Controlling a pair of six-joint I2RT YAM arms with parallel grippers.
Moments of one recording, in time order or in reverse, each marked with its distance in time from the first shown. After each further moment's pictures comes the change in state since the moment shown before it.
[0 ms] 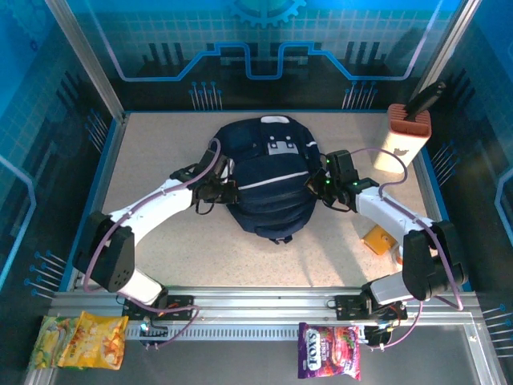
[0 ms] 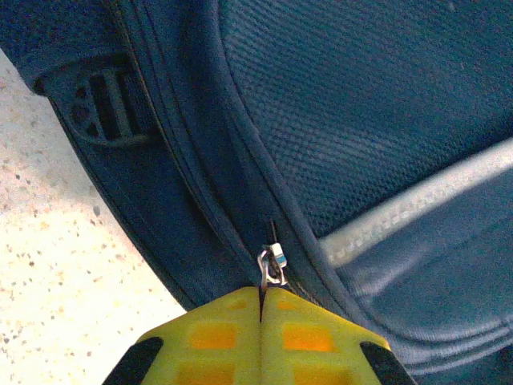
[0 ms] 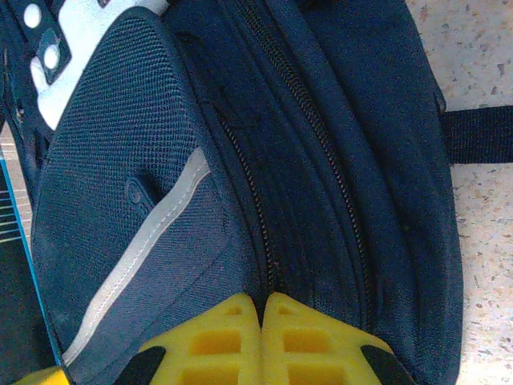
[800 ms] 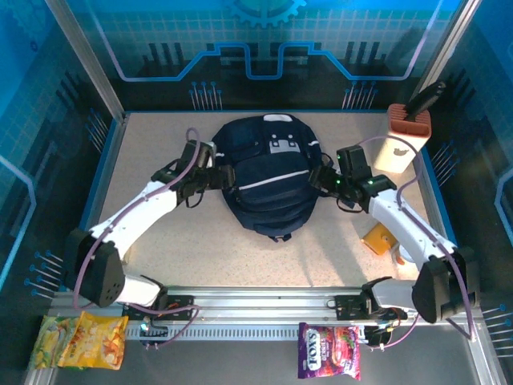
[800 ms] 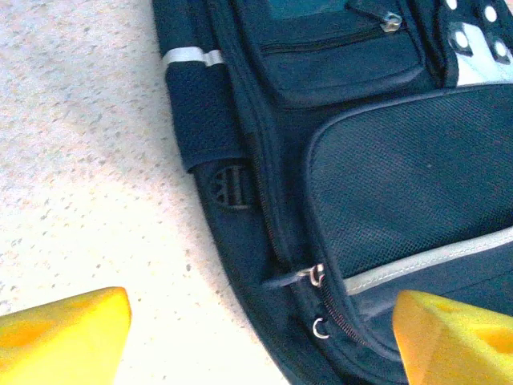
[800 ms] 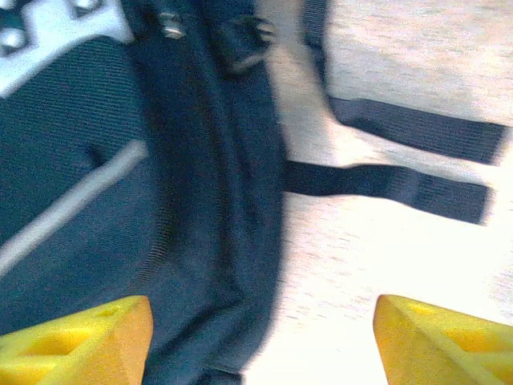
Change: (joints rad) left arm 0.086 -0.213 -0.051 0.038 -0.117 -0.030; right arm -0.027 -0.196 0.079 -0.383 0.253 -0.328
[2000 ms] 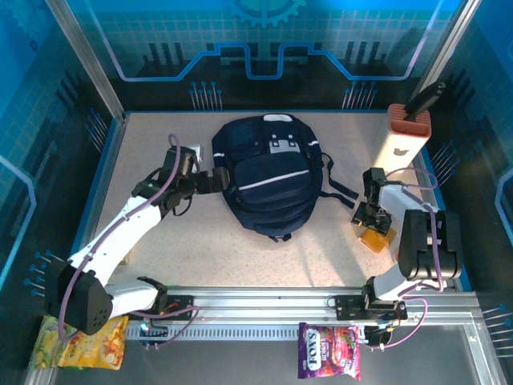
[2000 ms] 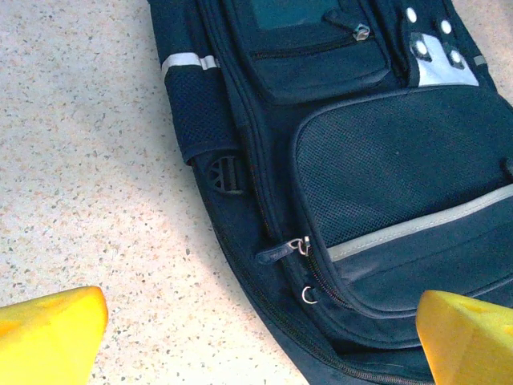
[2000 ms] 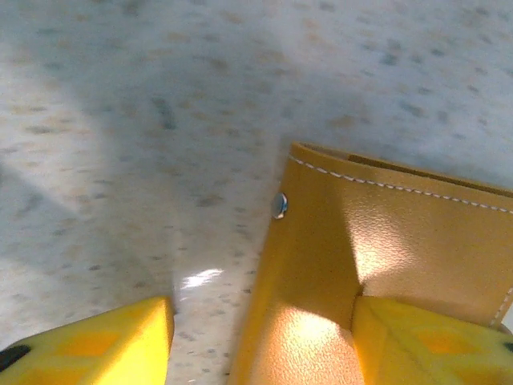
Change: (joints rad) left arm 0.017 -0.118 -0.047 -0.021 0.050 0.012; right arm -0.328 0.321 -0.120 -0.105 0.071 -0.177
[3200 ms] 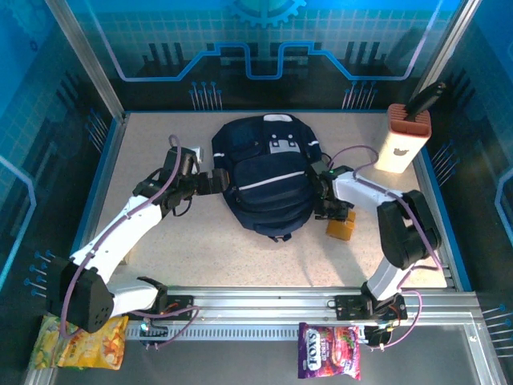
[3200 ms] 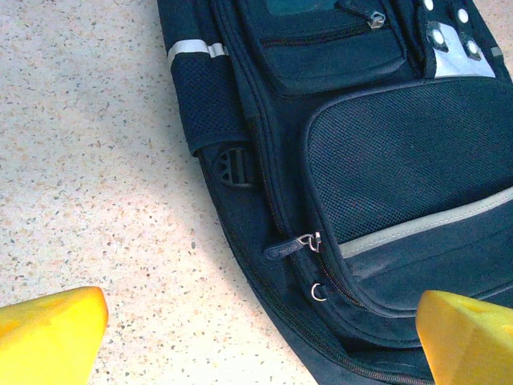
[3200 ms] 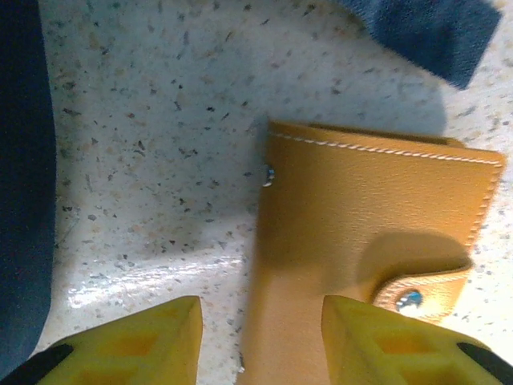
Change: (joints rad) left arm 0.012 0.013 -0.005 0.000 0.016 0.000; right arm 0.459 0.151 0.228 -0.154 0.084 0.167
